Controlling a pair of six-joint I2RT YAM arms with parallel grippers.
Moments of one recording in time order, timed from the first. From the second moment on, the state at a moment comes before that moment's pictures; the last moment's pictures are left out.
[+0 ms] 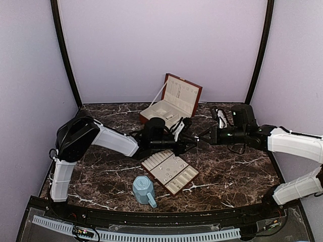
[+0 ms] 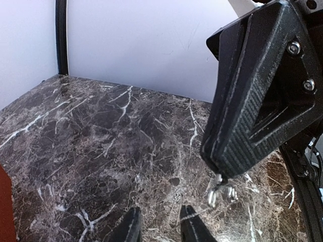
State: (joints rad) left arm -0.92 2.19 1.32 0.67 0.45 -0.04; right arm 0.59 1.22 0.75 -0.08 -0.36 0.49
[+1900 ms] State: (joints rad) left arm -0.85 1.65 1.15 0.39 0.73 0.00; right arm 0.72 1.21 0.72 0.38 -0.58 0.50
